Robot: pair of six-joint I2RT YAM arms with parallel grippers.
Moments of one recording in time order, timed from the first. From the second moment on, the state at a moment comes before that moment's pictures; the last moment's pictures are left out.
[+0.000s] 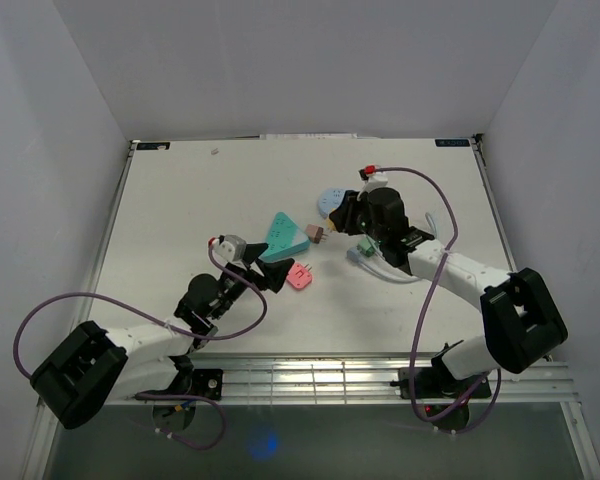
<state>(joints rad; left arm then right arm) -0.71 1.10 0.16 1.09 0.00 -0.29 0.57 1.43 0.86 0.21 -0.04 0.40</state>
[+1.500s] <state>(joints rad) -0.71 1.14 0.18 1.02 -0.02 -0.36 0.55 1.91 1.04 0.53 0.45 0.08</state>
